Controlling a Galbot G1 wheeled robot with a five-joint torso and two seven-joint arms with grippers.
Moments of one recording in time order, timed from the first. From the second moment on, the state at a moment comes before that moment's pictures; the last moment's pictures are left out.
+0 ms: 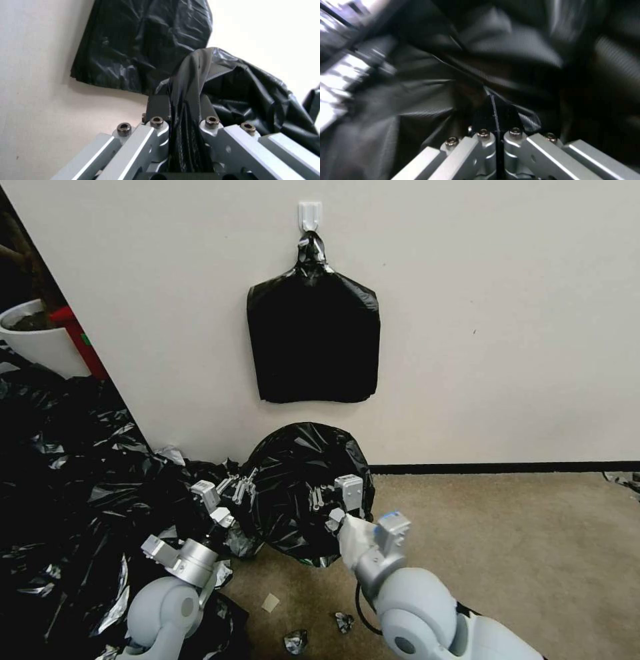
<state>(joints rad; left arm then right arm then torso) 1.48 -1.35 -0.57 -1.96 -0.66 -0.08 0.49 -1.01 1.11 -0.33 2.13 0.70 -0.36 0.65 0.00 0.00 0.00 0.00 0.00</state>
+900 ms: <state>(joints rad) 1.47 -1.37 -0.54 -1.93 -0.57 -0.10 0.51 -0.83 1.19 -0.42 1.89 0.62 -0.52 0.80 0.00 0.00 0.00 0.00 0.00</state>
